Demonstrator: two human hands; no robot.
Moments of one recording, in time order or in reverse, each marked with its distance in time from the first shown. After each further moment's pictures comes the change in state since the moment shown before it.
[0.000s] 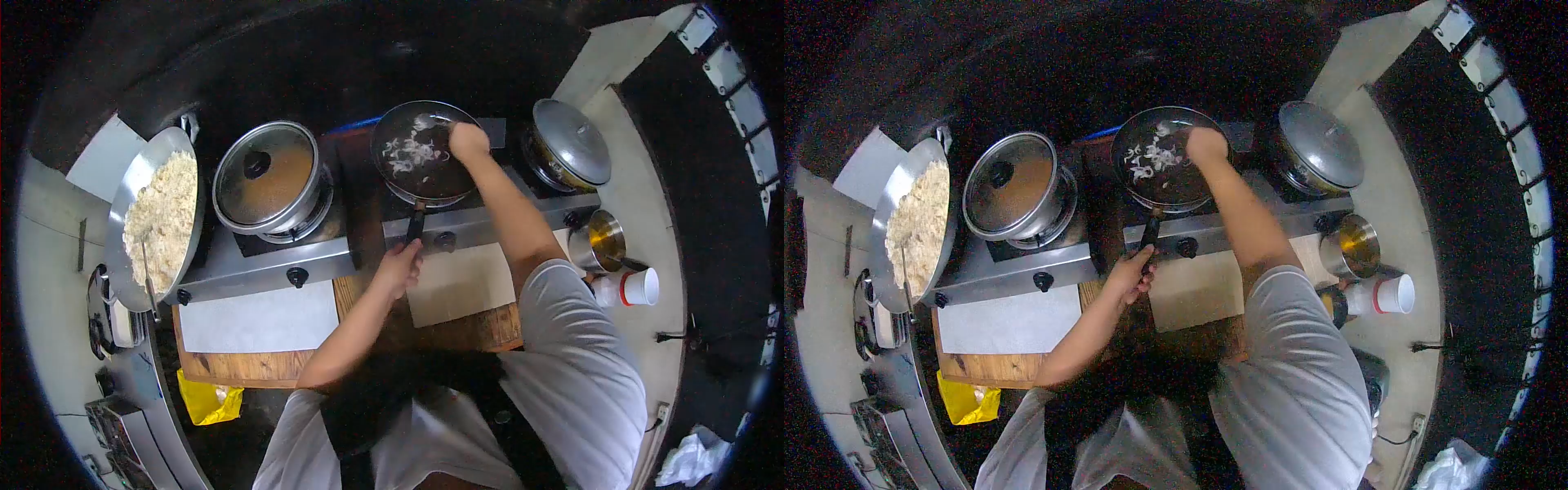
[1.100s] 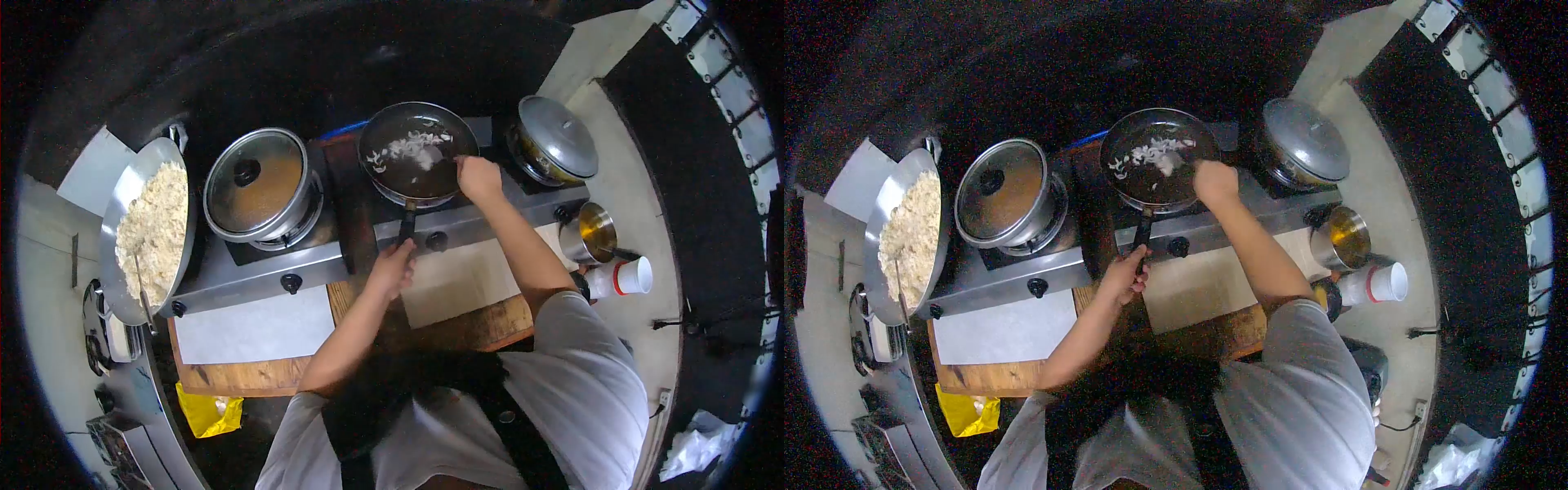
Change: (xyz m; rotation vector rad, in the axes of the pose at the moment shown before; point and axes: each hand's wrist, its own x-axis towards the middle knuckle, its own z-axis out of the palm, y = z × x) left_hand -0.002 0.003 -0.001 0.034 -0.033 0.013; right_hand -0.093 0.034 -0.020 -0.128 0.018 -0.058
